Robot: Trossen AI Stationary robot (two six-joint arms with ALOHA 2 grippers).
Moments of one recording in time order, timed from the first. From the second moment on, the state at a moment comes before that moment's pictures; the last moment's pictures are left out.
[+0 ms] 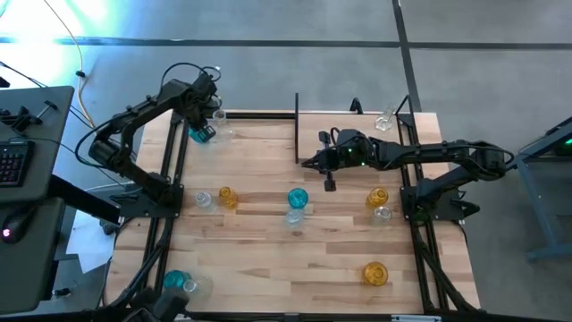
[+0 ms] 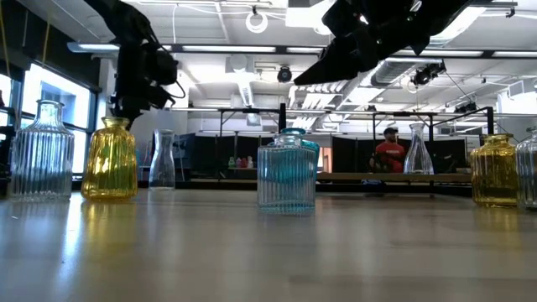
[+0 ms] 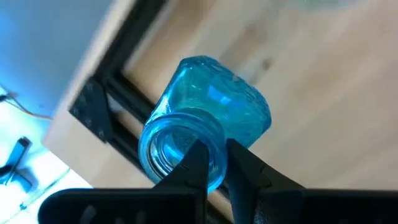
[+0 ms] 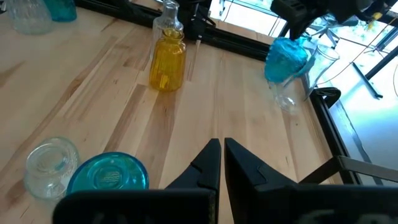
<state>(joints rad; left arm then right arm) 1.02 1.49 1.16 -1.16 -0.23 0.33 -0.23 1.37 0.83 0.11 -0.19 -0.39</state>
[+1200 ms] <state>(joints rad) 0.24 1.50 1.68 -1.31 -0.14 -0.08 0.00 1.11 0.83 -0.18 0.13 -0.12</state>
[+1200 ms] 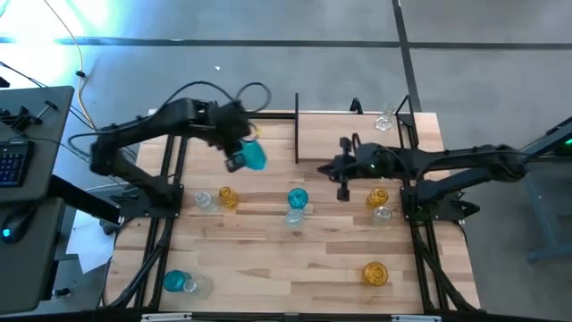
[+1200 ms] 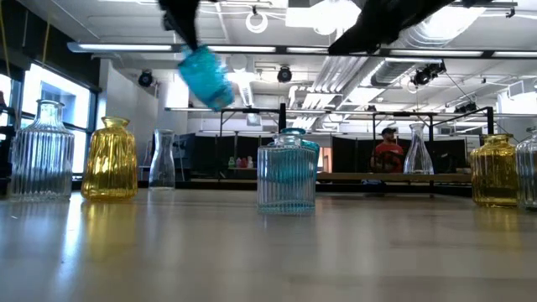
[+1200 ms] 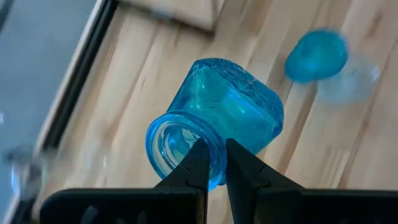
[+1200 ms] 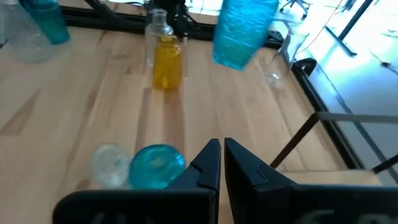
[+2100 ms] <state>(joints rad) 0.14 2.11 2.25 -1.18 0.00 0.14 0.09 0.64 0.56 -0.24 0.47 0.02</state>
